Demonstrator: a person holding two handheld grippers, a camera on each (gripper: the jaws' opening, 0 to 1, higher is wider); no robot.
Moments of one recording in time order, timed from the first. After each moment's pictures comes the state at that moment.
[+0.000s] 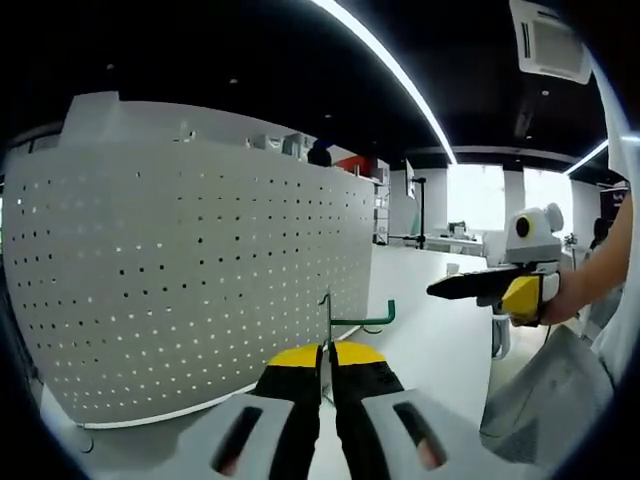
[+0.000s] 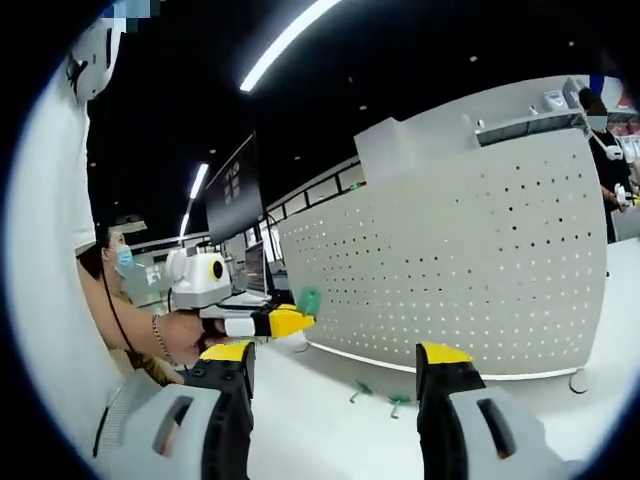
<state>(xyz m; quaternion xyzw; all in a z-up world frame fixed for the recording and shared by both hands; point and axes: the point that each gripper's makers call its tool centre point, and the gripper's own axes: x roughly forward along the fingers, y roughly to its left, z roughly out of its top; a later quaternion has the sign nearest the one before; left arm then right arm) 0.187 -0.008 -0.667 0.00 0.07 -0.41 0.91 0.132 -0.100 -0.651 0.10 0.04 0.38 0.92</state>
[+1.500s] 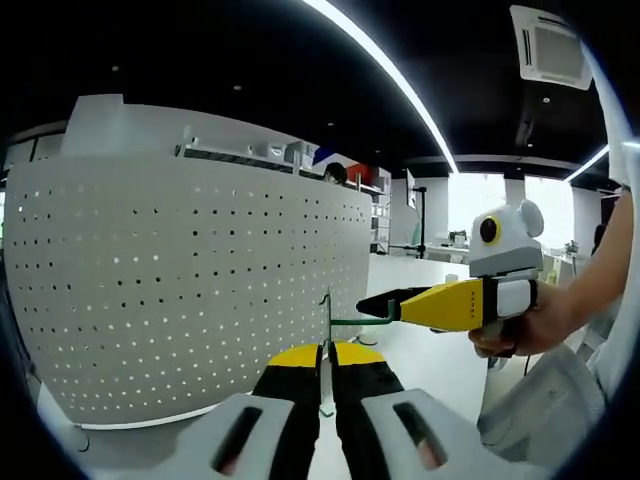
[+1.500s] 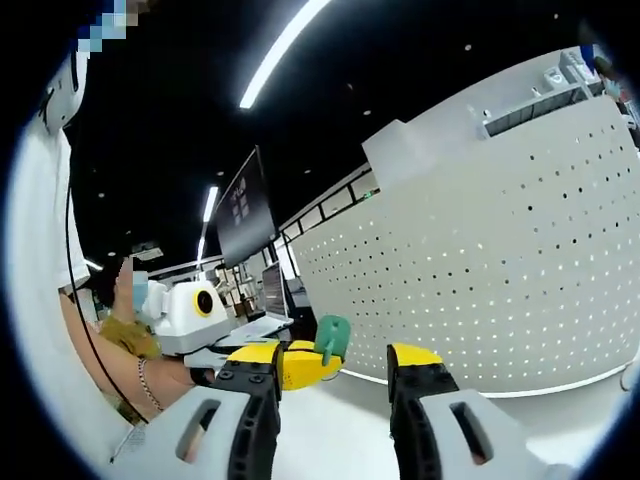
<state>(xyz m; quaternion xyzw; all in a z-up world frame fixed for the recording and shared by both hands) 0.181 -0.015 -0.652 -0.01 0.06 -0.40 0.91 0.168 -0.041 -0.629 0.16 0.03 0.41 0.90</state>
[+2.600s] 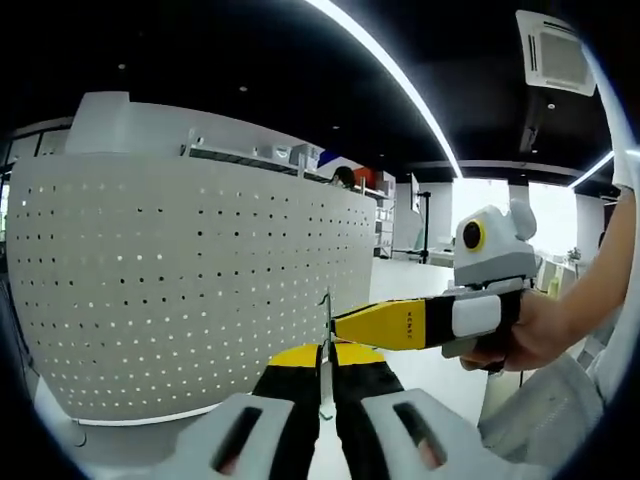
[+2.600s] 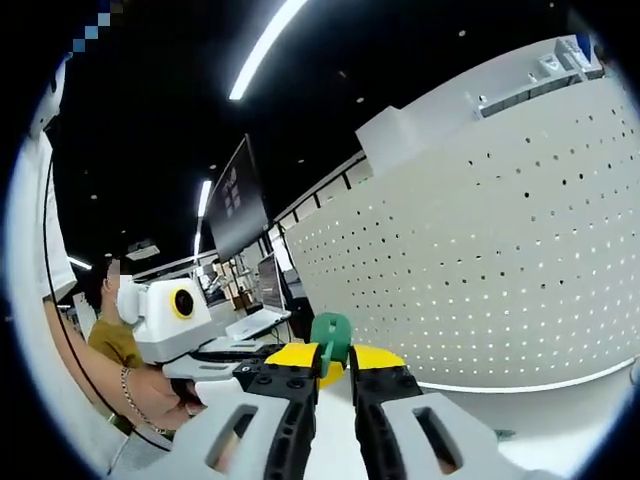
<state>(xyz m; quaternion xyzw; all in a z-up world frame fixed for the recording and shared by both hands) 0.184 -0.013 -0.651 -0.02 0.05 -0.40 0.92 0.184 -0.017 -0.637 0.15 0.06 0.40 0.90</state>
